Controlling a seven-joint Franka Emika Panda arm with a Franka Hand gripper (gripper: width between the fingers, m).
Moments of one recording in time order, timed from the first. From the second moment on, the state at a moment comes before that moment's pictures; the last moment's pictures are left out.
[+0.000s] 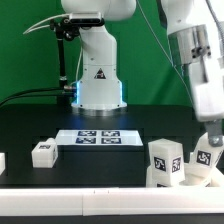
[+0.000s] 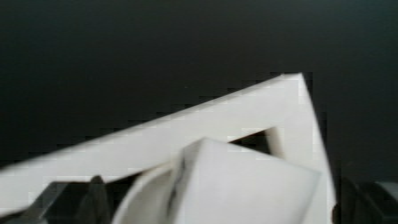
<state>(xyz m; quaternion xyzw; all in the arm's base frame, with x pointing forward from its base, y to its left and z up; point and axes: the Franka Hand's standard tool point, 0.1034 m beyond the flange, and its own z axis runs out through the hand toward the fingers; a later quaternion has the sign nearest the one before) 0.630 0.135 0.098 -0.63 0.76 0.02 0.13</state>
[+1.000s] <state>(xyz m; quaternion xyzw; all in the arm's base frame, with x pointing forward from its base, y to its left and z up) 0.631 0.121 0.101 -0.96 0.26 -0.05 0.07</state>
